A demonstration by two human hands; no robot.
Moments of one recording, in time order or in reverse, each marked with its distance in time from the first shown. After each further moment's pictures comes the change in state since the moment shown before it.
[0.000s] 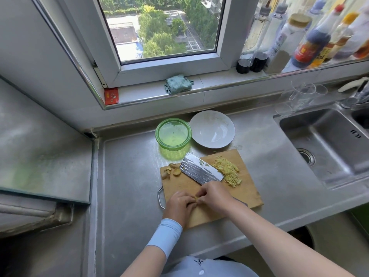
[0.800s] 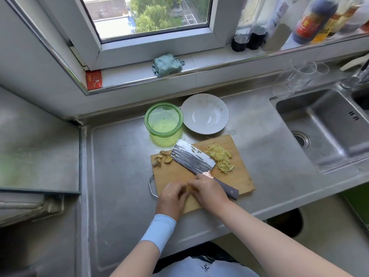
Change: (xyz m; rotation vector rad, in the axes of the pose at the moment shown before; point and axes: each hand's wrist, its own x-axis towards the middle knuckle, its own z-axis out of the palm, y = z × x) left_hand -0.015 0.009 0.006 -0.034 0.115 0.027; right_hand -0.017 0.027 0.029 -0.060 0.163 -0.248
